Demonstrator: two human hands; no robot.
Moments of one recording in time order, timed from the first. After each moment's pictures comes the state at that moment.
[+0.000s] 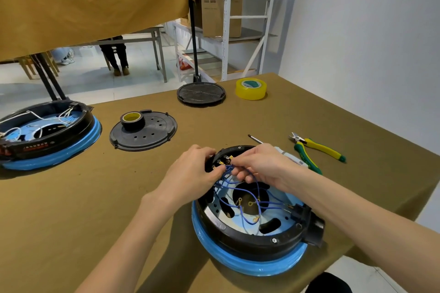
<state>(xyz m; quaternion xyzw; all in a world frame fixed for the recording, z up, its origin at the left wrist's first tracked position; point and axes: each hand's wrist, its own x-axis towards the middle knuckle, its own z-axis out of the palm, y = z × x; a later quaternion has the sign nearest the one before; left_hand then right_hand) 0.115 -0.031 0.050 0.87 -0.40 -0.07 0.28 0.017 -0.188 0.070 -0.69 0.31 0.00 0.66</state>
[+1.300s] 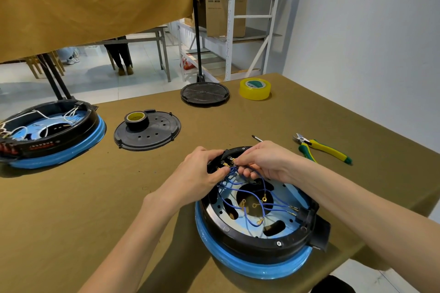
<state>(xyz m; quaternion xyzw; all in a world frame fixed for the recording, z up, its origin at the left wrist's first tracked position) 0.128 -0.030 0.036 0.84 -0.43 -0.11 0.31 0.029 -0.205 0.073 -0.69 0.29 0.06 0.66</state>
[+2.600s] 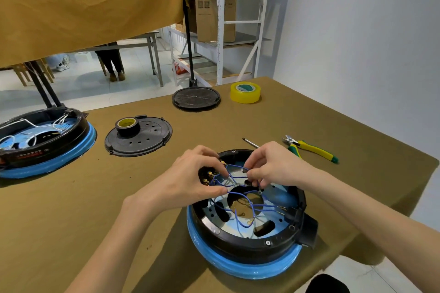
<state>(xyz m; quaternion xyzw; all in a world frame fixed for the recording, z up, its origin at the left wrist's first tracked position) 0.119 -0.017 0.065 0.80 -0.53 -0.13 0.26 -0.013 -0.225 0.077 -0.88 0.21 0.01 0.42</state>
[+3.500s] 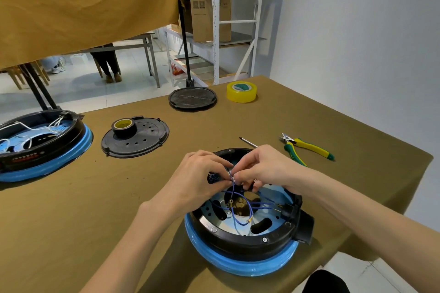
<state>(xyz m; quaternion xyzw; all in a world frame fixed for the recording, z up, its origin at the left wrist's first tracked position) 0.109 -0.040 0.042 0.78 -0.56 -0.01 0.27 -0.019 -0.212 0.077 -0.82 0.20 0.03 0.54</state>
